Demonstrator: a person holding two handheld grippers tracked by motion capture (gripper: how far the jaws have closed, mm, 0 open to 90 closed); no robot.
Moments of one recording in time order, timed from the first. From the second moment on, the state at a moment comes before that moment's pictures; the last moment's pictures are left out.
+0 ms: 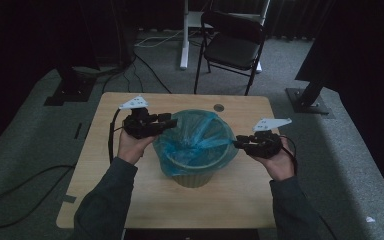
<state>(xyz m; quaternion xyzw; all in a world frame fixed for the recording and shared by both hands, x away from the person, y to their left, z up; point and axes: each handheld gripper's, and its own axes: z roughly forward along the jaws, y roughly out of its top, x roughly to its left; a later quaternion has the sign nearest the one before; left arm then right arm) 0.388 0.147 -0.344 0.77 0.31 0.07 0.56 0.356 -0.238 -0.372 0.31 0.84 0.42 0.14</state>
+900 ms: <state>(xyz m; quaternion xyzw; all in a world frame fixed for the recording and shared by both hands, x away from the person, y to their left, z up) 0.400 0.126 -0.332 0.78 0.28 0.06 0.55 0.357 -0.238 -0.373 0.31 0.84 0.42 0.14</state>
